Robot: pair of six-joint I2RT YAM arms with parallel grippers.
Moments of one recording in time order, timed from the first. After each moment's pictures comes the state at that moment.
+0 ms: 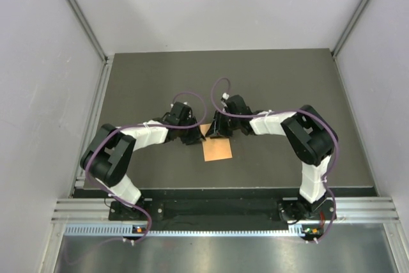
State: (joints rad) left arm -0.53 1.64 0.80 -0.10 0.20 -0.84; right arm 0.67 1.91 1.03 0.08 -0.40 0.81
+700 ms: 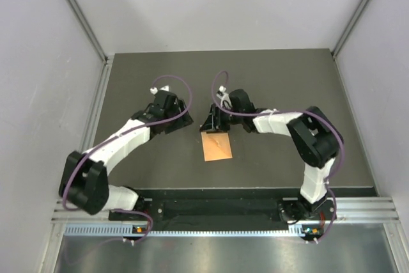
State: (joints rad) left arm -0.45 1.39 0.90 -0.37 -0.02 -0.75; right arm 0.64 1.90 1.01 0.24 -0.59 0.78
